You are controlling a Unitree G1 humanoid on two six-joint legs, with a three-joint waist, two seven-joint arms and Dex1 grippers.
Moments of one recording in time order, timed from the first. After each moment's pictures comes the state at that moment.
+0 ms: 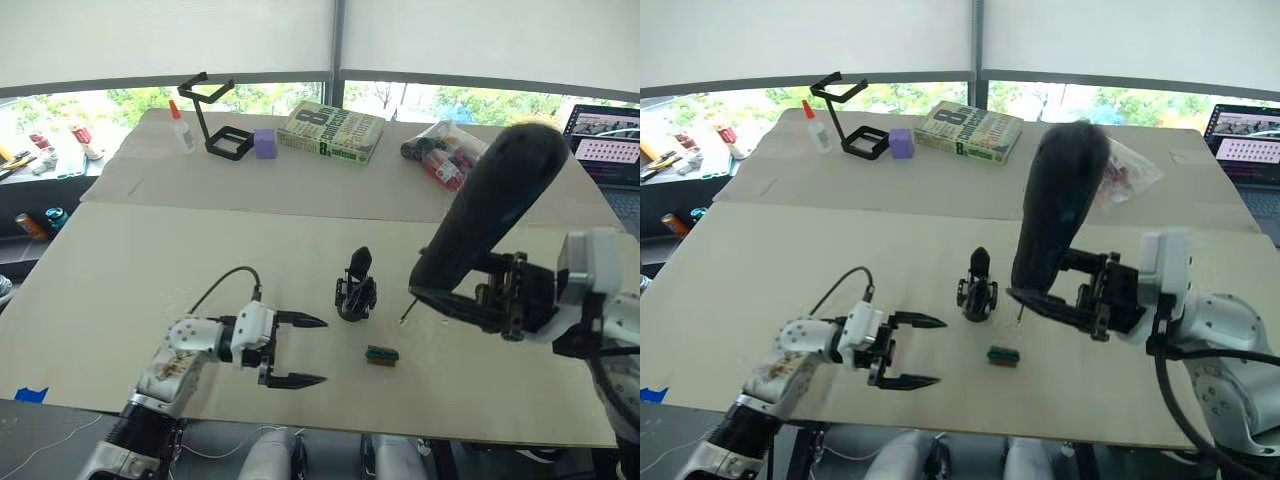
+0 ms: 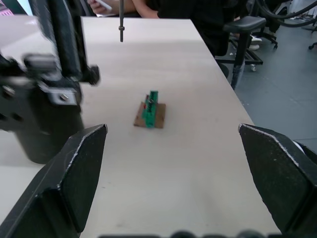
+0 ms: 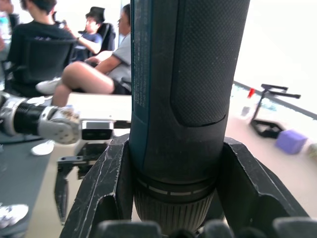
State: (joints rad) left arm -0.21 0.54 -0.18 -0.05 -0.45 -0.01 -1.34; right arm -0.13 -0.77 -0.30 -0.61 0.89 0.34 0.93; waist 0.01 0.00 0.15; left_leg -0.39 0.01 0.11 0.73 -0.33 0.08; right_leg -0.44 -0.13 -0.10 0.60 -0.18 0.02
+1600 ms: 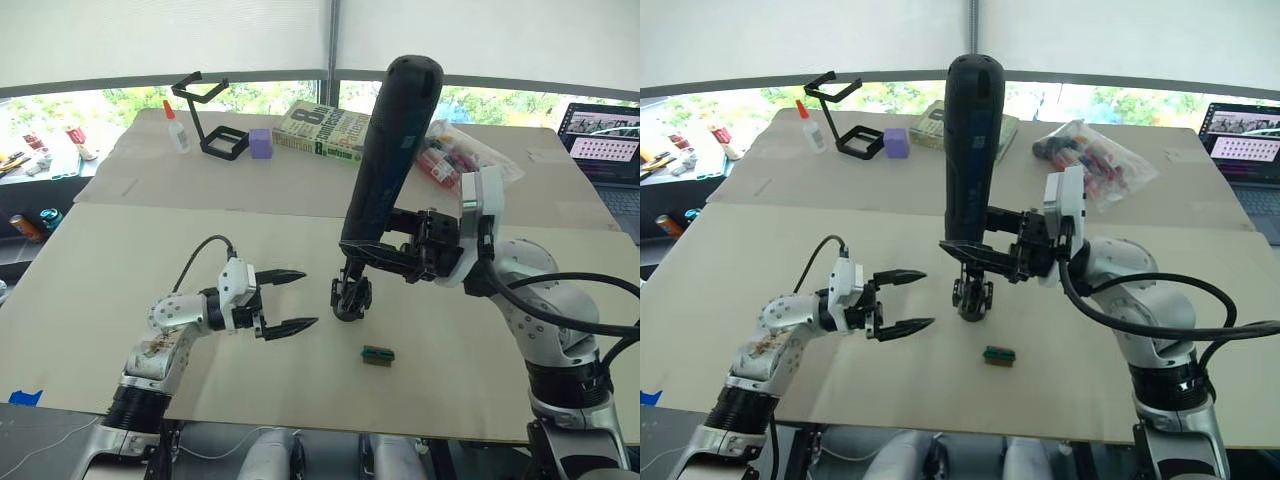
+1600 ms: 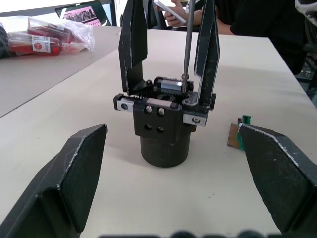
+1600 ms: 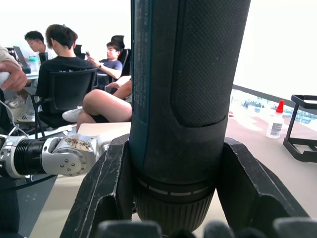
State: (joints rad) left arm -0.29 0.48 -0.08 0.02 -0.39 0.05 -1.18; right arm -0.52 -0.53 0.00 -0.36 0.75 0.46 0.91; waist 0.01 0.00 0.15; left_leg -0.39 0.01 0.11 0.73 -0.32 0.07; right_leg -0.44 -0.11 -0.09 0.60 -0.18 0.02
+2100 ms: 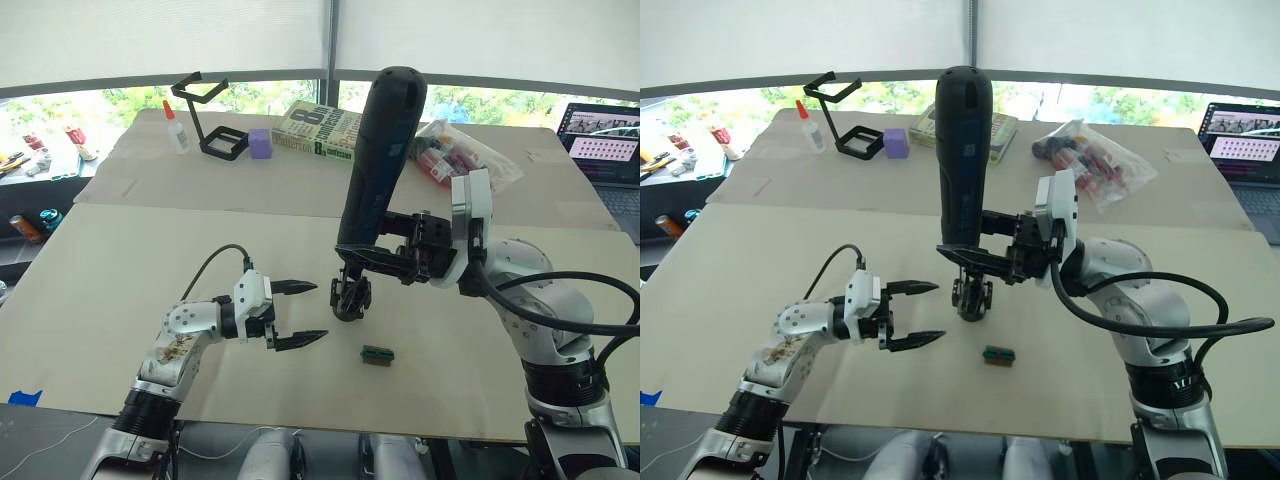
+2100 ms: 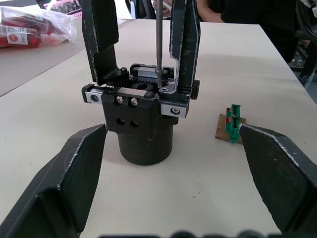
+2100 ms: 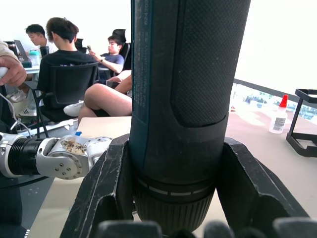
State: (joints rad) left arm -0.28 0.46 -0.13 0.01 -0.36 0.04 -1.16; right arm -0.52 -0.52 0.02 -0.36 0.72 0.47 0.92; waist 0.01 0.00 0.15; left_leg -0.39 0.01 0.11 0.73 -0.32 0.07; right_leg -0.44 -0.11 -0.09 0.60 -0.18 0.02
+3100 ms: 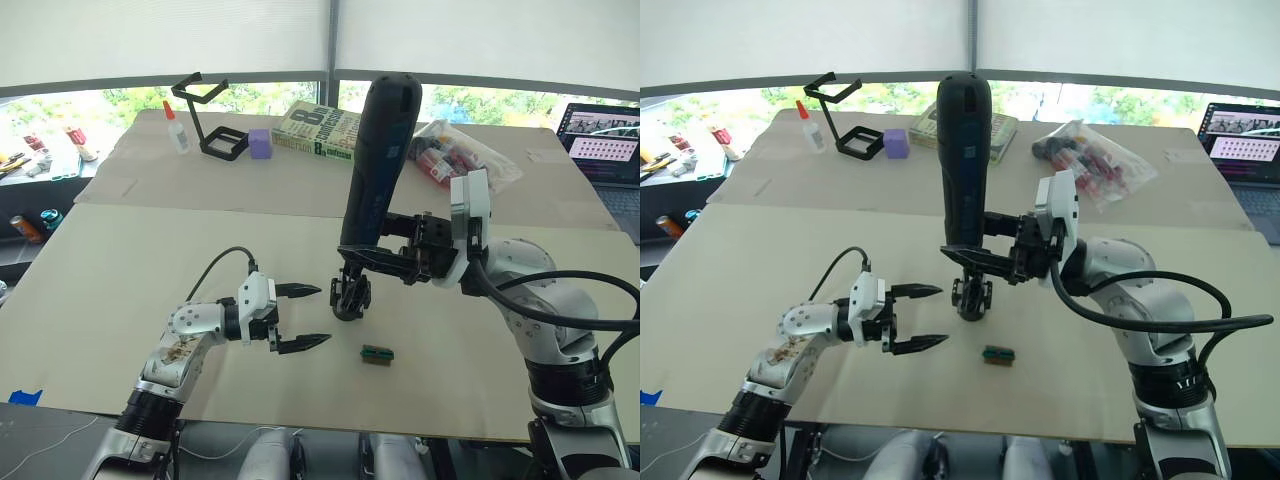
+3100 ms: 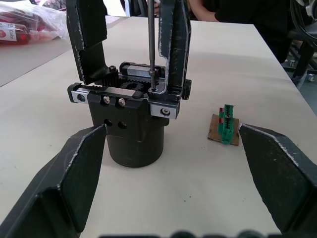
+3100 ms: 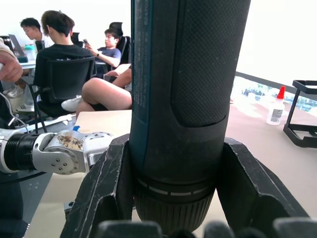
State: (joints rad) left arm -0.28 0.46 -0.15 0.01 -0.36 0.05 -1.17; right arm -0.52 -0.54 0.01 -0.35 0.71 0.49 0.92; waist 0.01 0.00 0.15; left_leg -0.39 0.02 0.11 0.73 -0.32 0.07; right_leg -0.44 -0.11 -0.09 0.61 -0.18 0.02
